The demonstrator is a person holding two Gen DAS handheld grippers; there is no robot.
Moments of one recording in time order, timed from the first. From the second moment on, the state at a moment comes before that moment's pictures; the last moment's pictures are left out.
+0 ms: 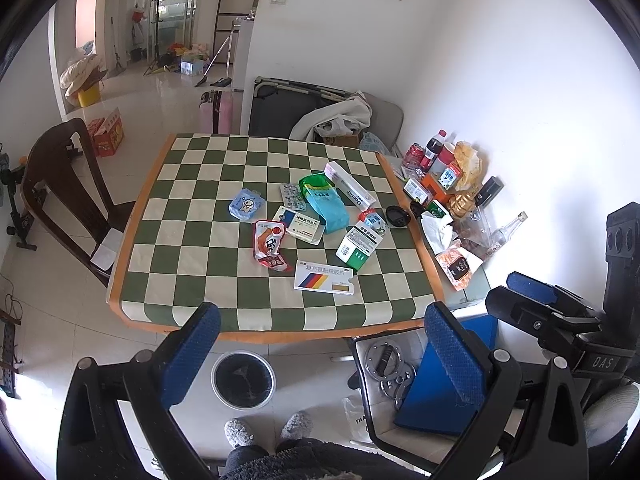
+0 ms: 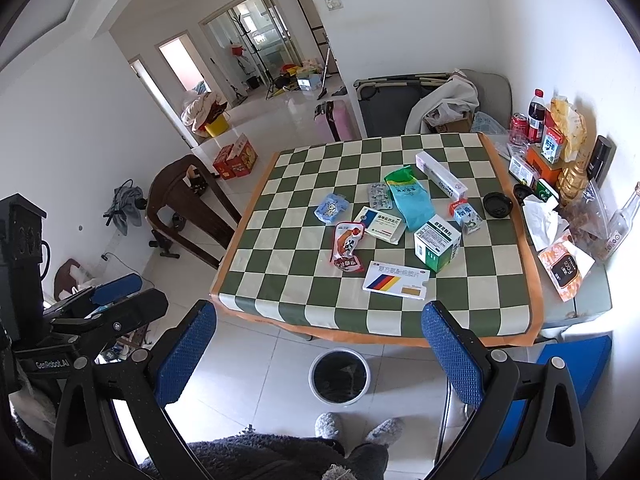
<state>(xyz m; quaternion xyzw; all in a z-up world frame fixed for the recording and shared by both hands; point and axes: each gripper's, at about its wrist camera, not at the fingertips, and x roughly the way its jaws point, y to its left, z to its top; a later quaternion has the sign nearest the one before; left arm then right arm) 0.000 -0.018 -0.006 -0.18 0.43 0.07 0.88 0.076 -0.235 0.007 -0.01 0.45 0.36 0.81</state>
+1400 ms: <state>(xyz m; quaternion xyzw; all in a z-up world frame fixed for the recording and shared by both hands) 0.001 -0.020 -0.004 -0.18 0.43 0.06 0.88 0.072 -0.233 0.009 -0.01 0.45 0.37 0.81</state>
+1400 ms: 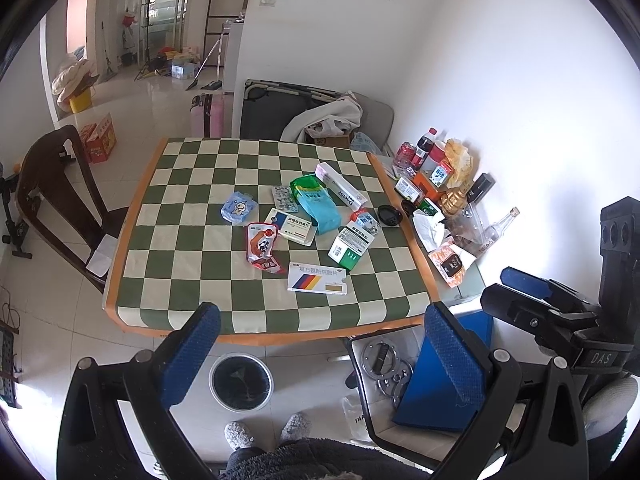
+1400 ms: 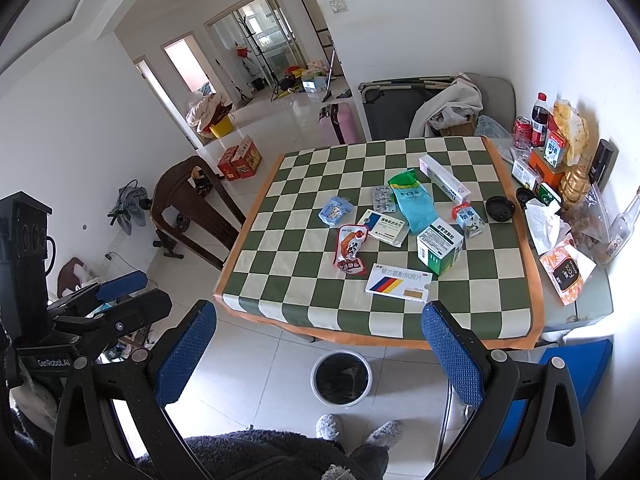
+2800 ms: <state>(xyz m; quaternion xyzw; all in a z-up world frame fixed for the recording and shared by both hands) 0.203 0.081 -0.226 -0.14 0.61 0.24 0.74 0.266 -0.177 -0.147 -0.07 0.55 0.16 0.82</state>
